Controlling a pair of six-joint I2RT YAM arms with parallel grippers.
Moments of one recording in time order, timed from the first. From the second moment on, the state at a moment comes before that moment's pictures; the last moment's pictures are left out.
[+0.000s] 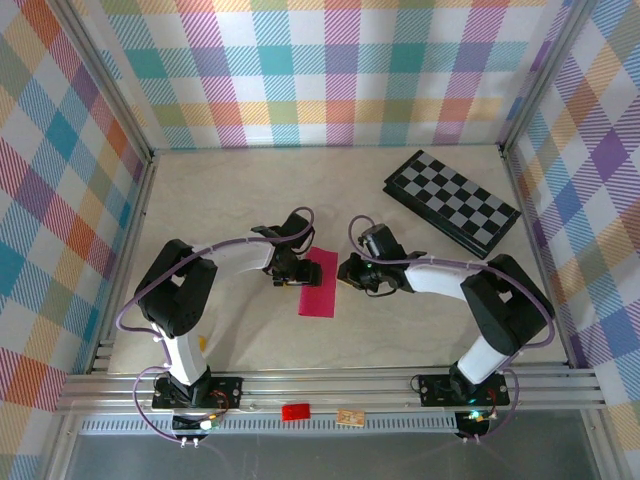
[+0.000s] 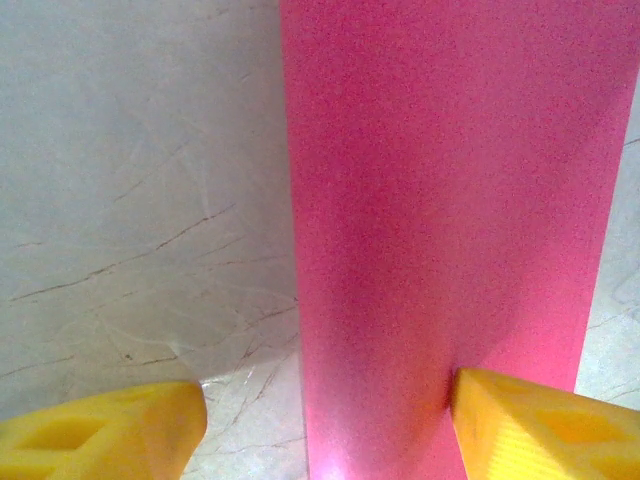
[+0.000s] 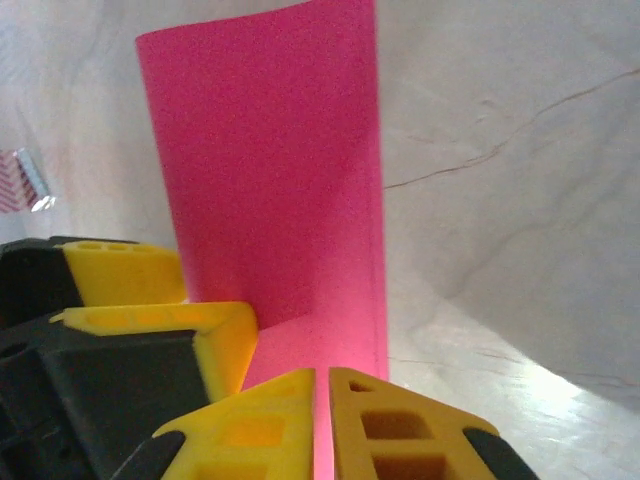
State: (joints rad) left arm -0.61 1.82 1.10 -0.60 0.16 -0.52; right arm 0.64 1.61 0.76 -0.03 -0.38 0.94
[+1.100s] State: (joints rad) left arm -0.63 1.85 1.13 -0.63 0.13 -0.52; right arm 0.63 1.51 0.67 -0.06 -0.32 0.95
